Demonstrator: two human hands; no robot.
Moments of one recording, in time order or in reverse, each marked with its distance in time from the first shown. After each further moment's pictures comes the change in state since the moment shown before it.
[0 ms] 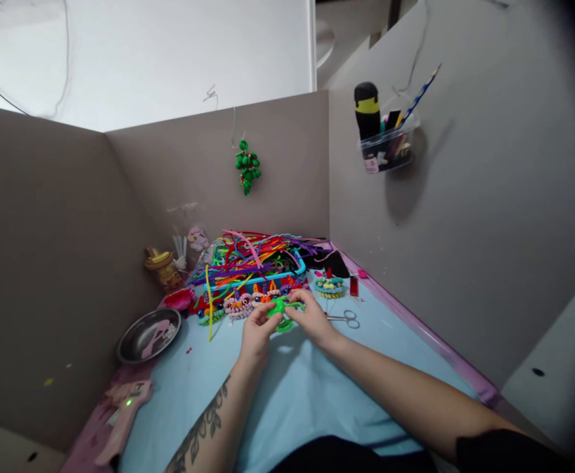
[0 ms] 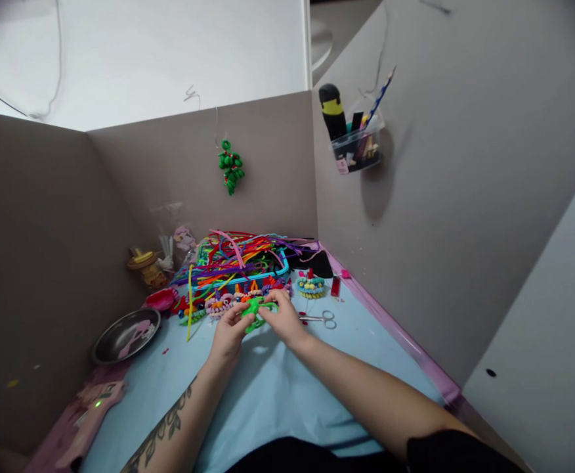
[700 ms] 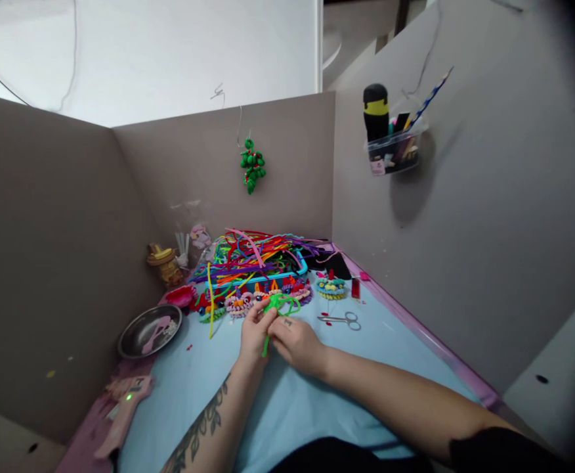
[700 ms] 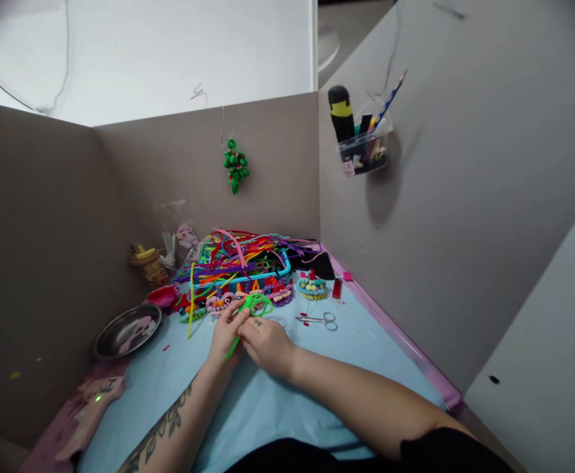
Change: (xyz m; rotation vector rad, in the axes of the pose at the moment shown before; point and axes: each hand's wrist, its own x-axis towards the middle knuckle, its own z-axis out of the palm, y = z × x) left_hand -0.001 0.003 0.001 -0.171 0.088 -0.033; right_hand -0.034 -0.028 0.015 -0.515 -0.335 -0.676
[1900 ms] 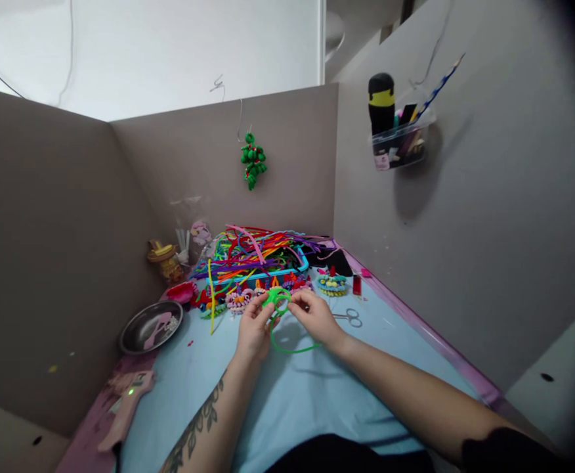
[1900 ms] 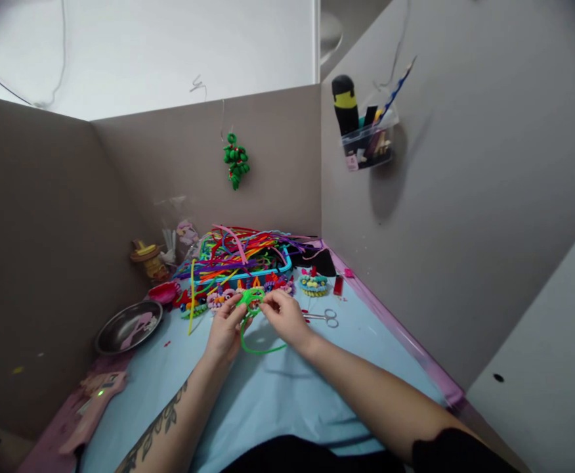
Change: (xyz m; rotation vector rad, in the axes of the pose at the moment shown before) left_hand -0.007 0.013 0.002 -0.035 0.002 -0.053; right_hand 0.009 0.026 -0.026 0.400 0.241 0.502
